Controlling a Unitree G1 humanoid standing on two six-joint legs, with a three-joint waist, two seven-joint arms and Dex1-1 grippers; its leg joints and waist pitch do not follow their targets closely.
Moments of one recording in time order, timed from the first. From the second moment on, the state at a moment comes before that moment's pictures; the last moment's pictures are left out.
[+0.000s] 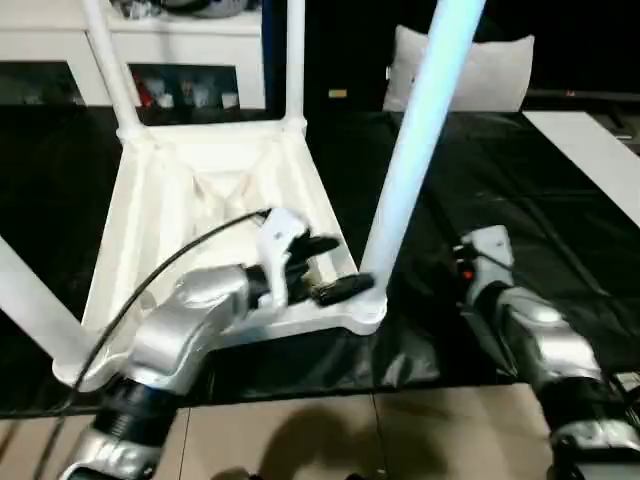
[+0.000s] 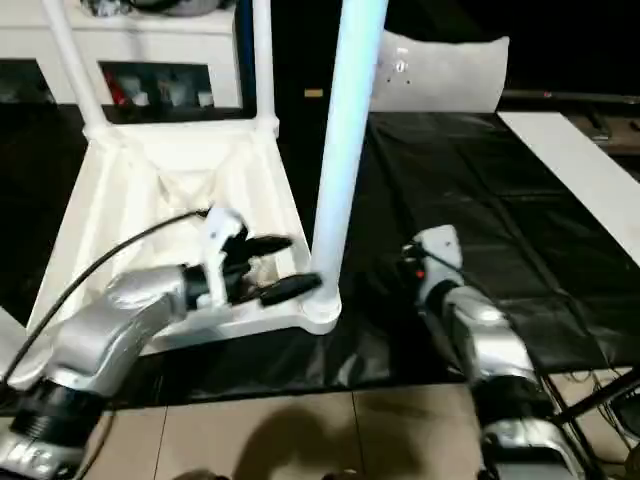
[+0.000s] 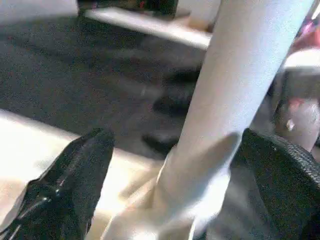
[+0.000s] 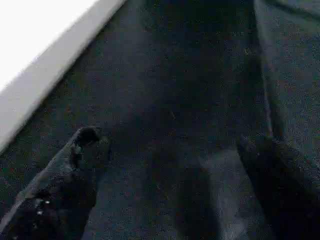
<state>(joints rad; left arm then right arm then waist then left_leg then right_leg) -0.34 0.36 -0.24 0.01 -0.32 0.46 -0.80 -0.38 -0.33 -0.07 0.47 0.21 0.19 0.57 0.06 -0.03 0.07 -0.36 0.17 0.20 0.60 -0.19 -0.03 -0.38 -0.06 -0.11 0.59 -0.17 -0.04</state>
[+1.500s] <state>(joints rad) -0.41 0.48 -0.40 0.21 -0.12 0.25 -1.05 -0.27 -0.59 0.08 0.10 0.36 0.36 1.11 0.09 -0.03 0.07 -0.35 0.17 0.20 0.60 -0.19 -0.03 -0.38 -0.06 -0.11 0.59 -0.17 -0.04</state>
